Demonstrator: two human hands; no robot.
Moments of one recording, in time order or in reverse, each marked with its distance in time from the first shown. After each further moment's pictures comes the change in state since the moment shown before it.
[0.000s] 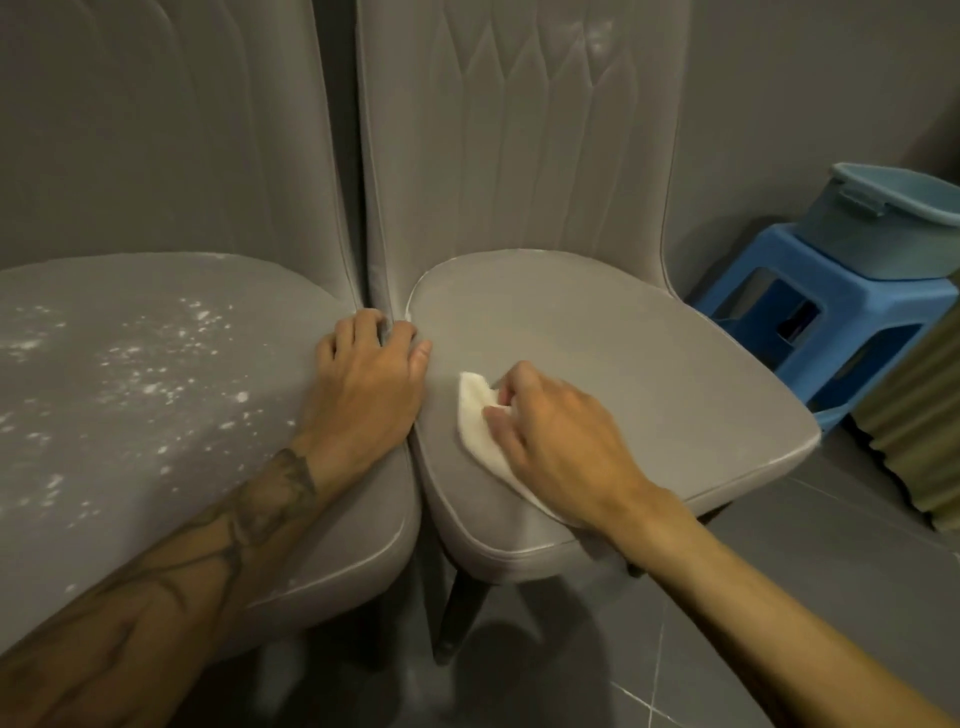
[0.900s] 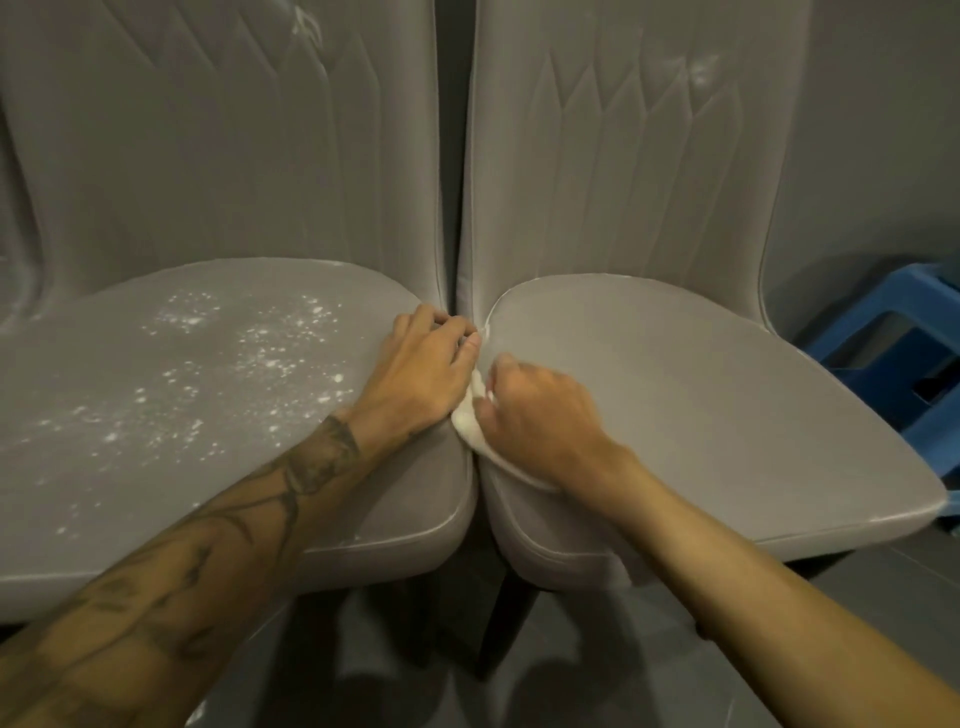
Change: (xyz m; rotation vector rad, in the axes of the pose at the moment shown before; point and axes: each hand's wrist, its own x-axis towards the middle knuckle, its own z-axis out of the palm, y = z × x) left_hand 0.005 -0.012 -0.031 -0.322 -0.124 -0.186; right_hand 0.049 -0.040 0.031 -0.087 -0.021 -0.108
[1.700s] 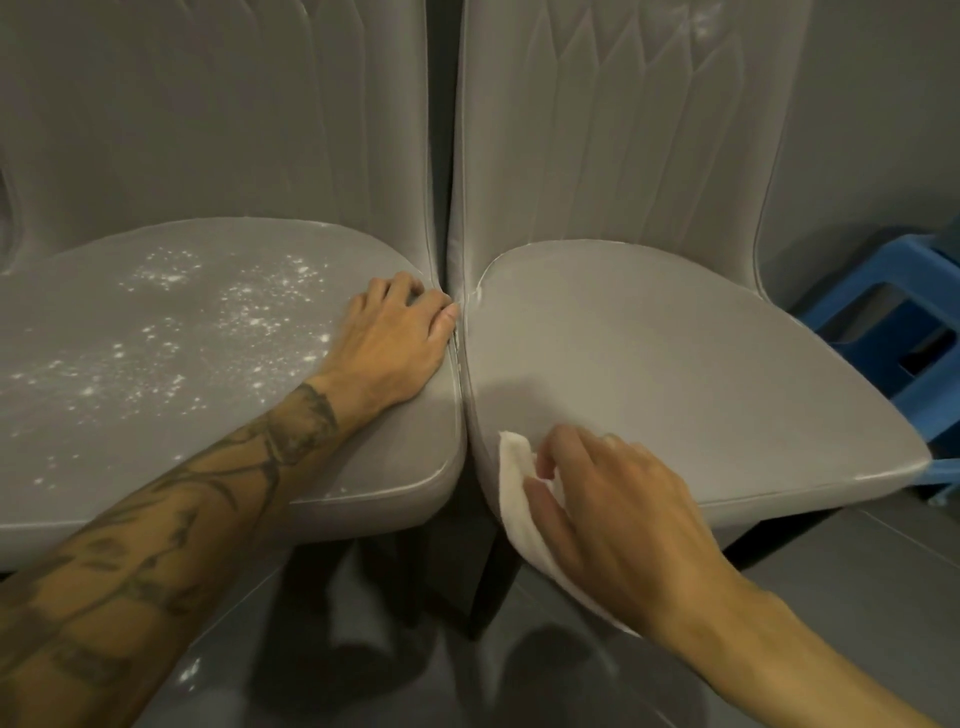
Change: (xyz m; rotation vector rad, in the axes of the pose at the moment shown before) left_hand -0.010 -0.022 0.005 0.266 0.028 0.089; right_hand -0.128 0.009 -0.043 -0.007 0.008 -0.039
